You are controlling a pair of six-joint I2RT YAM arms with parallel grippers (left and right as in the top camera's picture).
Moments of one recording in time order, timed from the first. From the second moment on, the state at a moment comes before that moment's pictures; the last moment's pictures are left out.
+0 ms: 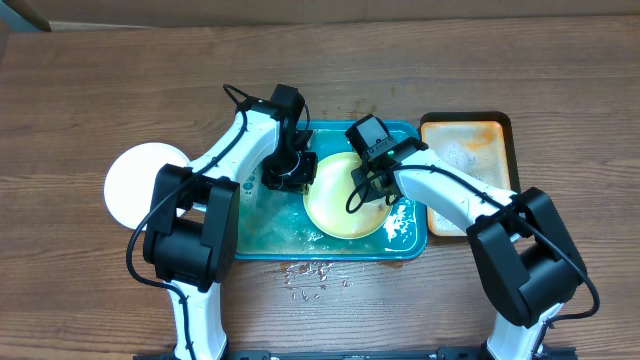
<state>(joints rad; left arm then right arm) -0.31 2.10 1.50 -1.02 0.29 -0.18 0.56 1.94 1.25 -0.65 0.07 0.20</state>
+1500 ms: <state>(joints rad) -0.31 2.10 1.50 -1.03 0.30 -0.18 0.52 1.94 1.27 -0.83 -0.19 0.38</state>
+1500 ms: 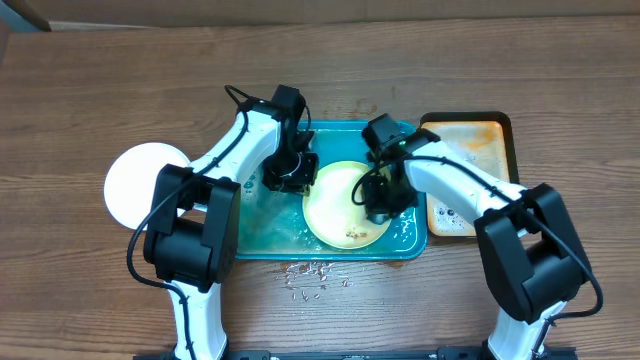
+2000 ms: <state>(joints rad) -0.31 2.10 1.50 -1.03 0.29 -0.18 0.63 1.95 1.25 -0.67 -0.16 0.46</state>
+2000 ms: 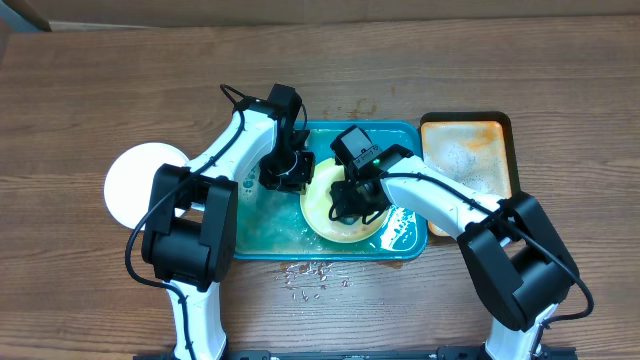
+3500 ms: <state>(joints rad) -0.47 1.77 1.55 -1.29 -0.64 -0.40 0.13 1.66 1.21 -0.88 -0.06 0.36</state>
